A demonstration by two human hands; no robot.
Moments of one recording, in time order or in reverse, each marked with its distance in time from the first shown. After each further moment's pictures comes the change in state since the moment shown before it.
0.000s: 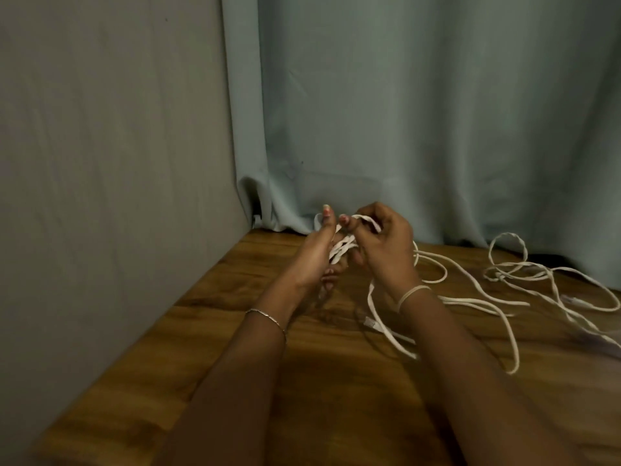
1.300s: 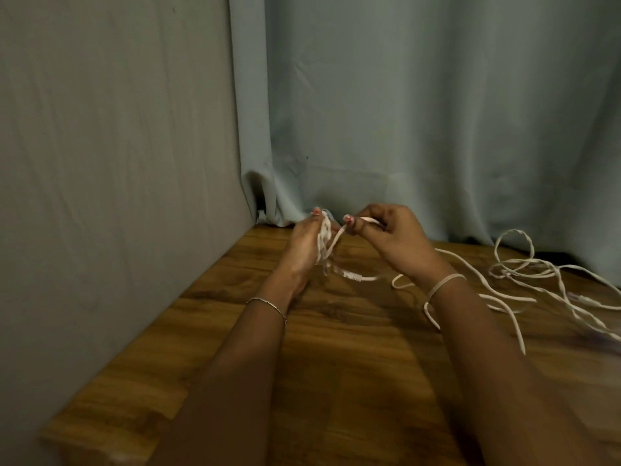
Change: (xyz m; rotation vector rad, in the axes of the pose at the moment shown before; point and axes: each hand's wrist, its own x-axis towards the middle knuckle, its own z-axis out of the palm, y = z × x) left_hand 0.016 -0.018 -0.021 -0.071 0.251 0.075; right_hand 0.008 -0.020 -0.023 -0.145 -0.398 0.018
